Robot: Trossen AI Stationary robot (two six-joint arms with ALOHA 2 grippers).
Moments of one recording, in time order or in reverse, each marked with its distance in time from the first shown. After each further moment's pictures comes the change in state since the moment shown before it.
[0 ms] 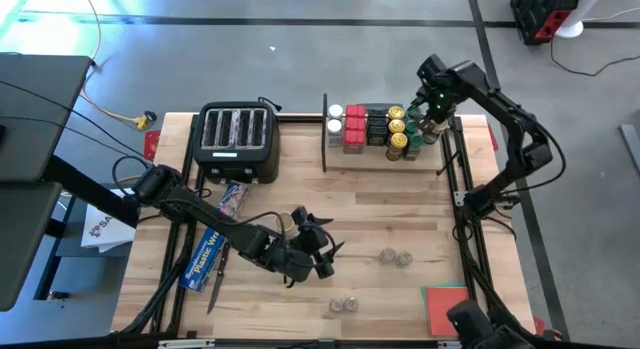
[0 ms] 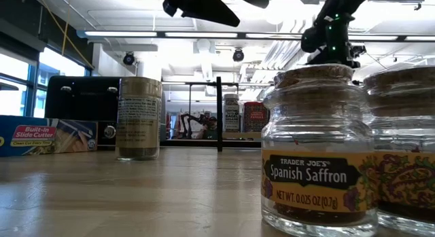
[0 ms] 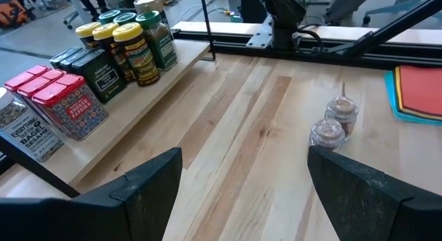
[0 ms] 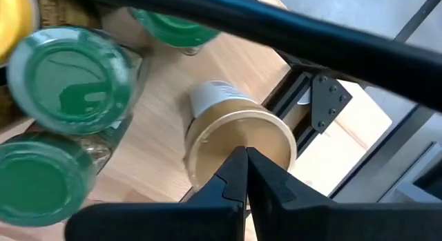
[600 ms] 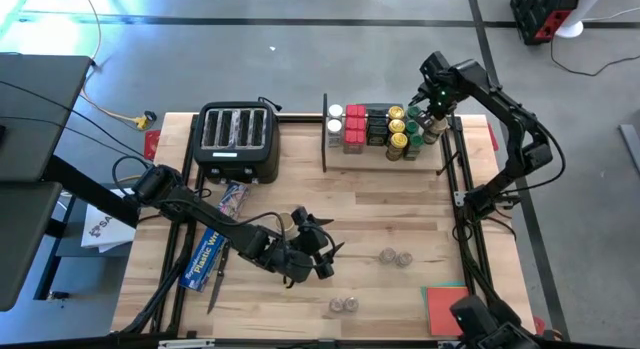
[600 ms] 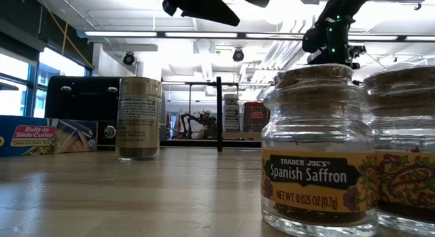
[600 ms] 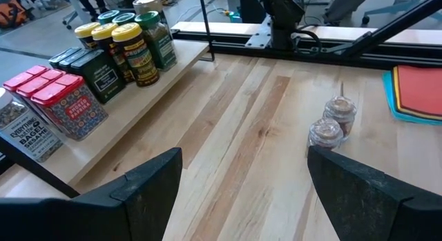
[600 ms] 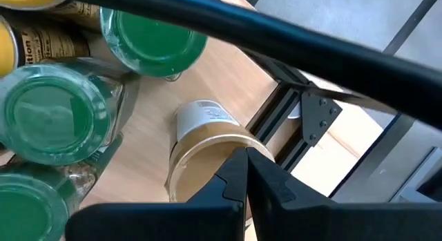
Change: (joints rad) left arm -0.002 0.000 0.000 0.000 0.000 -0.001; right arm -0.031 0.005 0.000 0.059 -0.001 -0.003
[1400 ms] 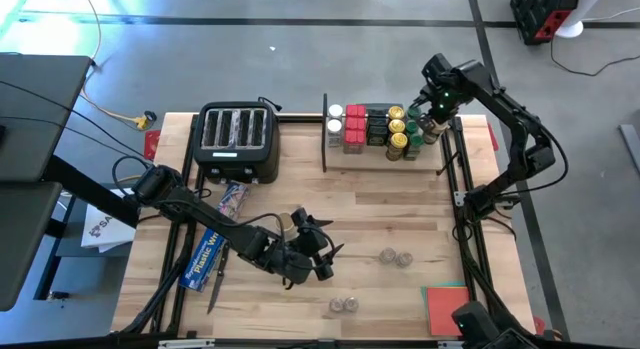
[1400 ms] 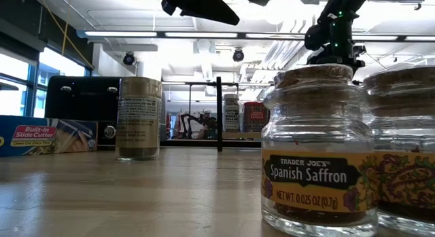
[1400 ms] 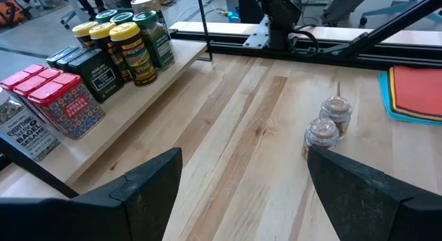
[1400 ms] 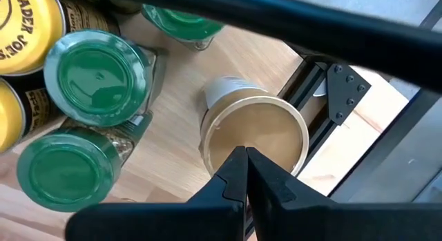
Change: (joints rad) left arm -0.006 0.000 0.000 0.000 -0.001 -0.008; right arm 0.009 -0.031 0.000 -0.078 -0.066 0.062
